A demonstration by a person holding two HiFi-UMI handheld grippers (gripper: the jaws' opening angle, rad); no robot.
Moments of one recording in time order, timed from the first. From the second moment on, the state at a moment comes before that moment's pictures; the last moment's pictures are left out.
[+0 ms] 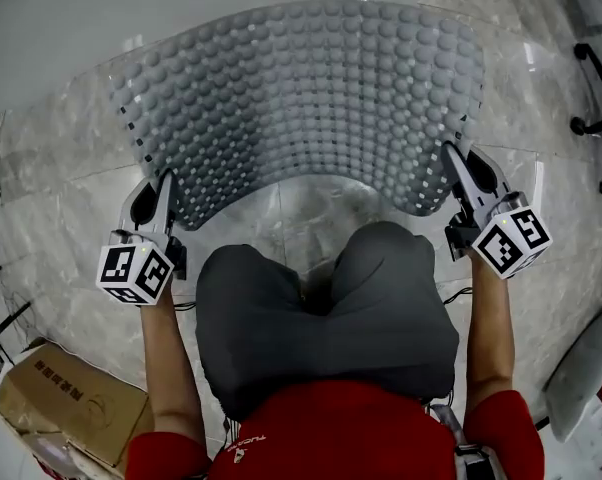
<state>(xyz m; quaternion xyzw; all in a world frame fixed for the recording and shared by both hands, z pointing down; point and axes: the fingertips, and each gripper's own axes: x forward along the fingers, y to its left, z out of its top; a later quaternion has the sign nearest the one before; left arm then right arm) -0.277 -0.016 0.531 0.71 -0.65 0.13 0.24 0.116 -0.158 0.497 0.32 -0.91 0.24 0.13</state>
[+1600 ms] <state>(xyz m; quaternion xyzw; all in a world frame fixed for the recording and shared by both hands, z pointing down) -0.261 -0.021 0.517 0.70 -0.67 0.15 0.22 0.126 -0.162 0.518 0.35 -0.90 0.26 0.06</state>
